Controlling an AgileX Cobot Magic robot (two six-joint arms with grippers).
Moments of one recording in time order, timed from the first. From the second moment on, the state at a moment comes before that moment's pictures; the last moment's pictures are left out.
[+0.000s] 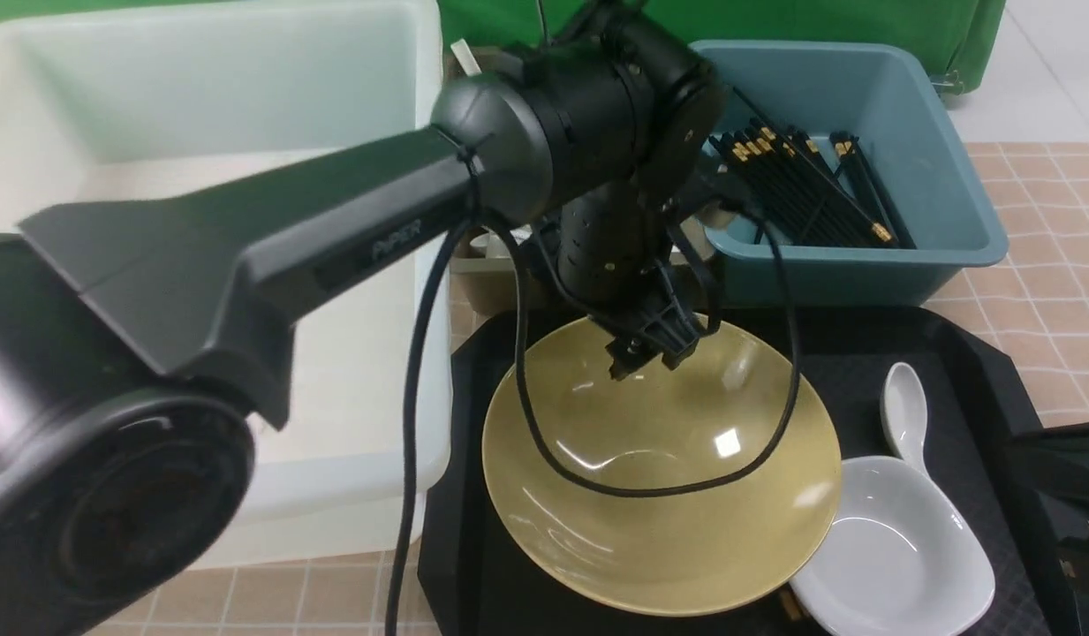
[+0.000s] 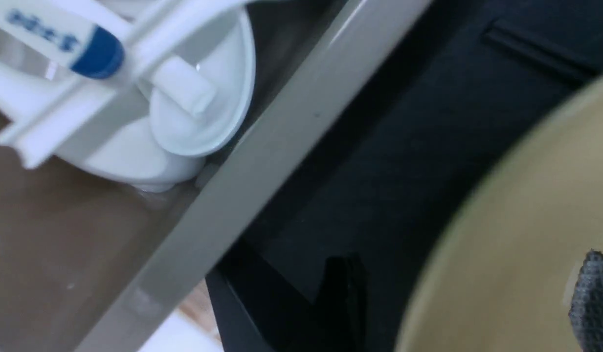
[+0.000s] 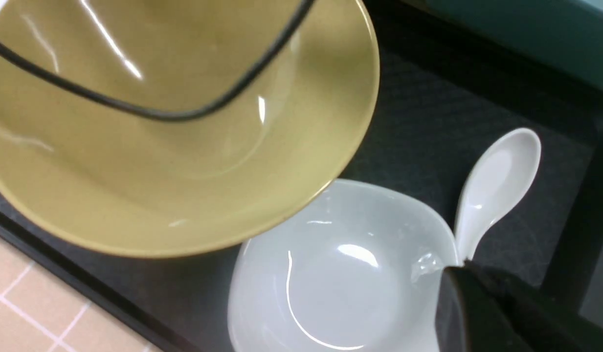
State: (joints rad) right arm 0.17 0.82 -0.58 0.37 0.65 -0.52; left arm -0.73 2.14 -1.90 0.22 1.23 0.06
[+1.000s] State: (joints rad) right arm 0.17 0.82 -0.55 0.37 0.61 -0.52; left arm -0.62 1.63 -1.93 0.02 1.25 0.19
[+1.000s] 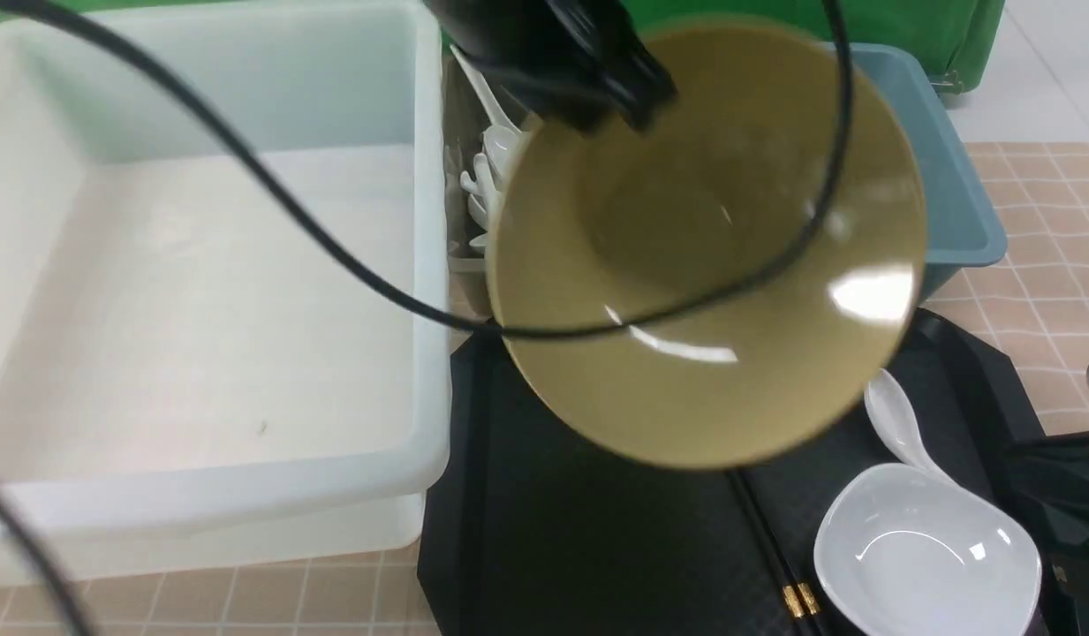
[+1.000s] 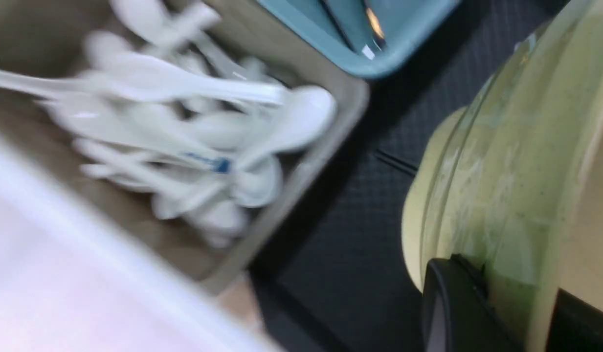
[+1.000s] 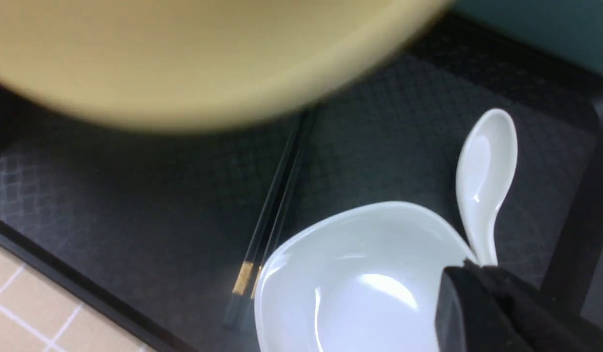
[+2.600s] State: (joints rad) right arm 0.17 0.82 -0.53 0.40 0.57 -0.49; left arm 0.24 1.48 -1.19 -0.04 0.82 -0.05
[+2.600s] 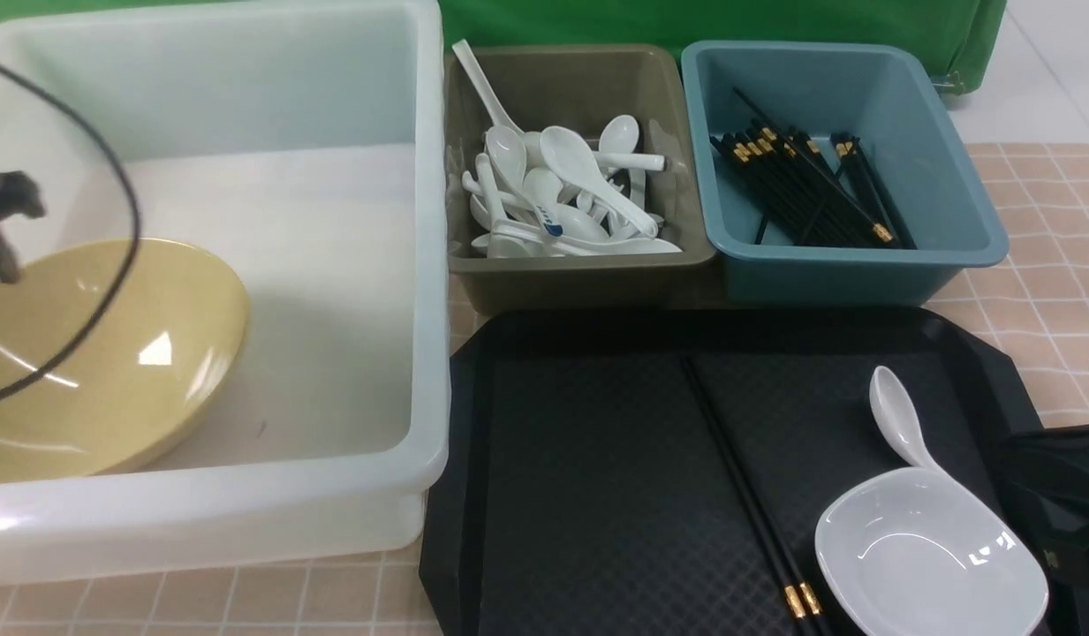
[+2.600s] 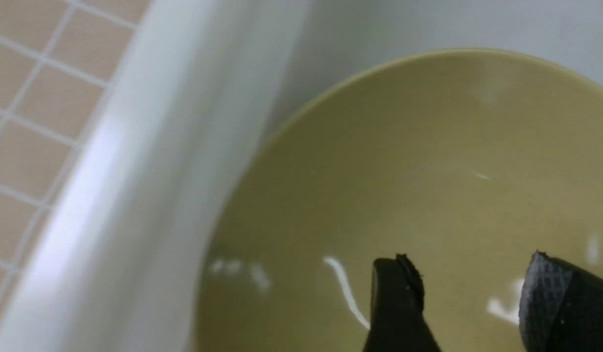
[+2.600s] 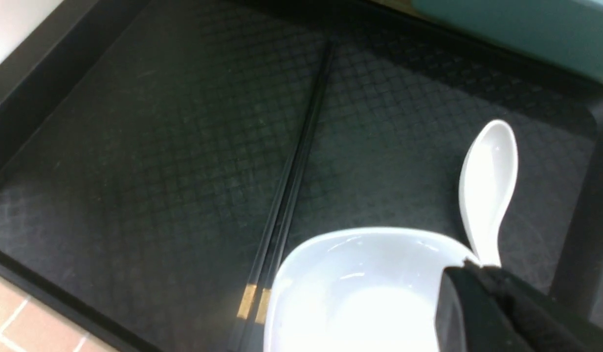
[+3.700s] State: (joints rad) right arm 0.17 0.94 -0.46 0.38 0.51 -0.52; left arm -0.05 1.11 -0.96 0.07 0.42 -0.25
